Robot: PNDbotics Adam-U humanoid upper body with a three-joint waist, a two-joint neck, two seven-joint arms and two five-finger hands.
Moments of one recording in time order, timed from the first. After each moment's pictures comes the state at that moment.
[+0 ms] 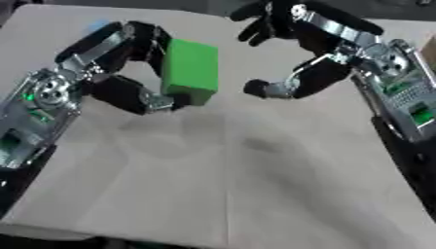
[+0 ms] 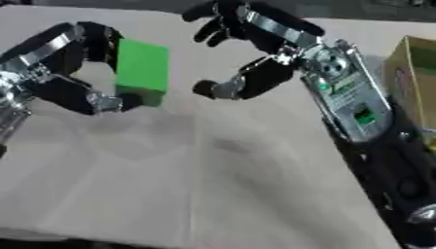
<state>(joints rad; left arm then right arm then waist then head) -0.73 0.52 -0.40 -1.71 0.09 0.21 -0.21 -0.77 -0.36 0.28 -1.73 0.07 0.04 0.50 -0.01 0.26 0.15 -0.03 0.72</state>
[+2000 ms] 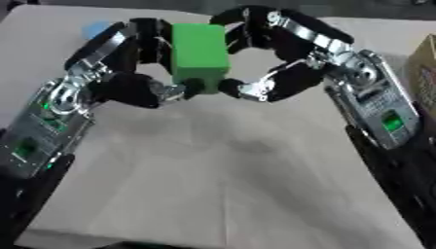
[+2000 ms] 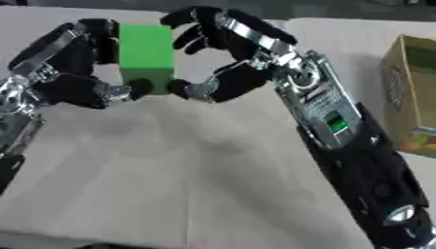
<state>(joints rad) -0.71 0.43 -0.39 -1.74 0.20 0.23 -0.12 -0.77 -0.30 0.30 -1.73 0.02 0.11 0.43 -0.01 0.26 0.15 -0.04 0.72</state>
